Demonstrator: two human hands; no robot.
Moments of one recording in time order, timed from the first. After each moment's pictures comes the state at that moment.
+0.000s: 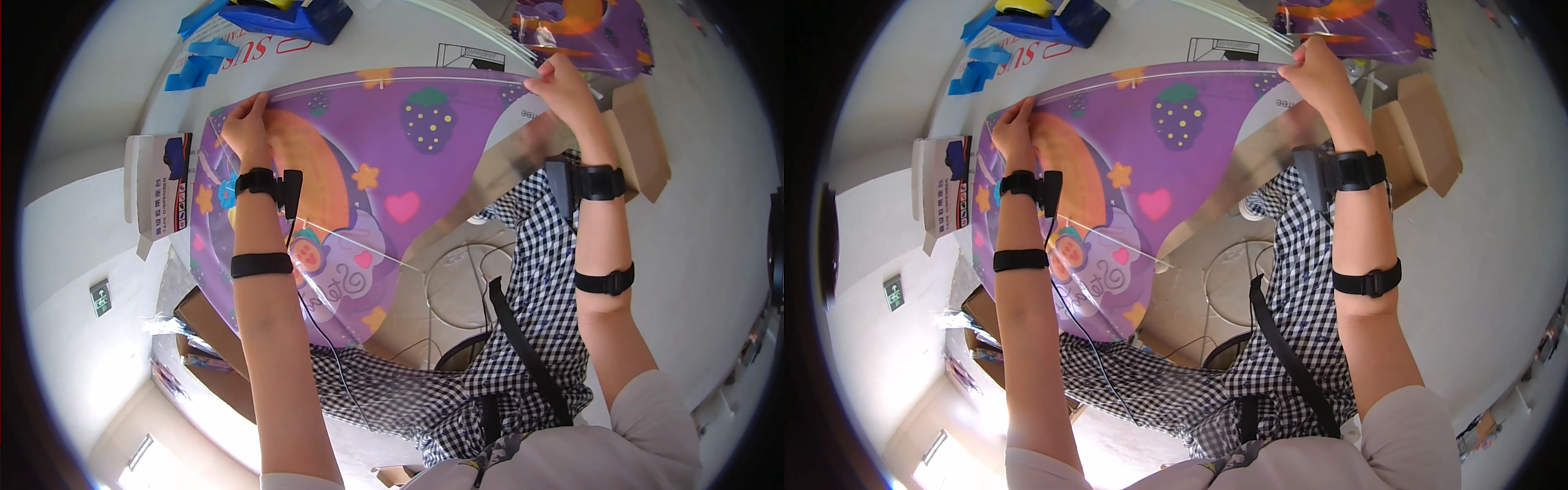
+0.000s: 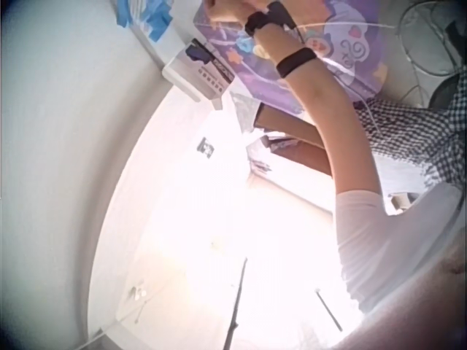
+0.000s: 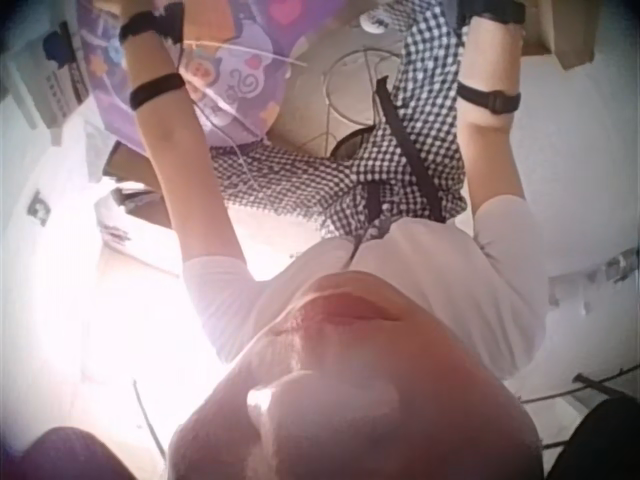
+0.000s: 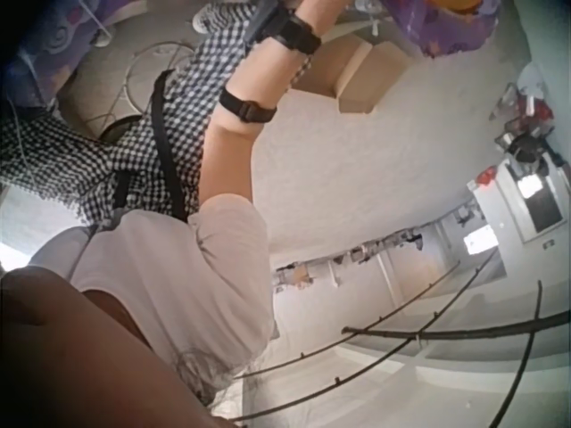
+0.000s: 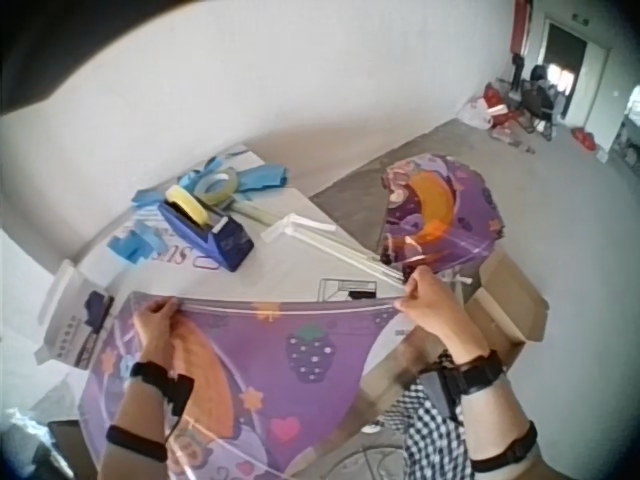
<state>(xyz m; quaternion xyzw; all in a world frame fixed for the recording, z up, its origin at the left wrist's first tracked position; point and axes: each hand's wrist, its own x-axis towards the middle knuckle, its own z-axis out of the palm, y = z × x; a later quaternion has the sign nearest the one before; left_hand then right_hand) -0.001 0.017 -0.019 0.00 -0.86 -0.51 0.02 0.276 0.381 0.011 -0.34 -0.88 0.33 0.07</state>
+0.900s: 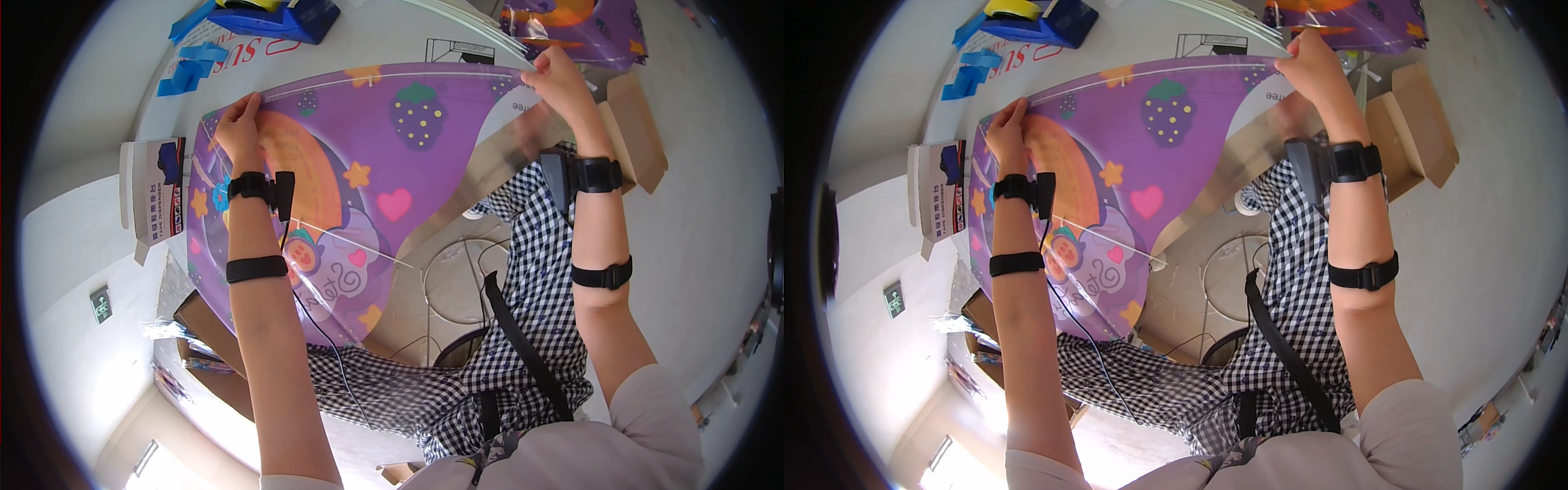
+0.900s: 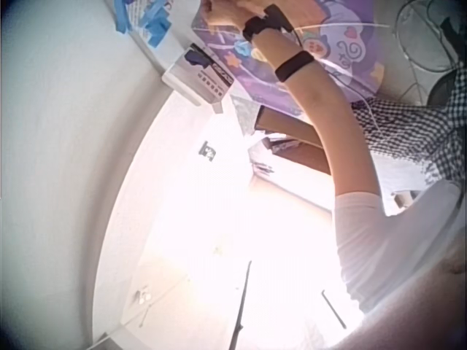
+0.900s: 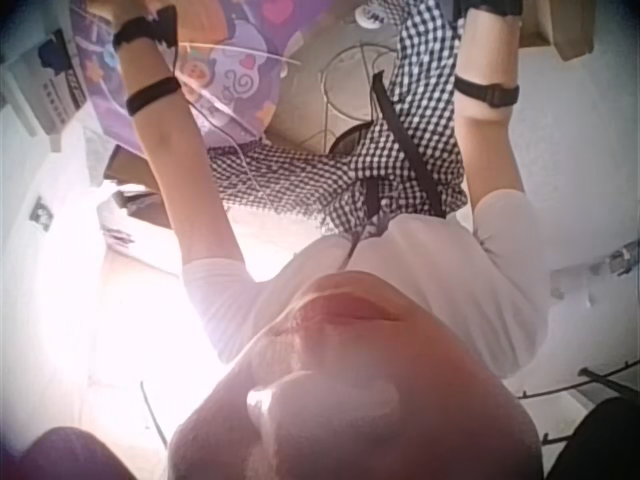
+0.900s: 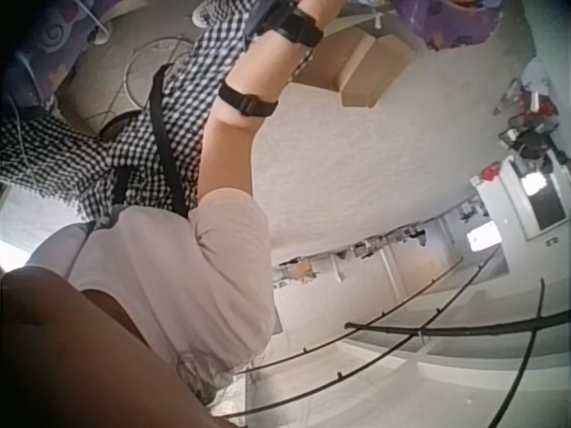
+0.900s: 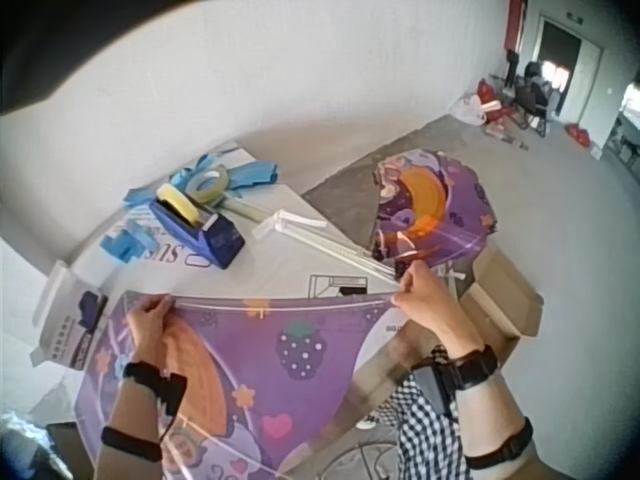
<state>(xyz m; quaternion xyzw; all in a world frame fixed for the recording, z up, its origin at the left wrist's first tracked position) 0.002 0.018 -0.015 -0.03 -0.84 -0.54 -0.01 0.279 0.387 0.008 -0.38 -0.85 0.35 0.05</state>
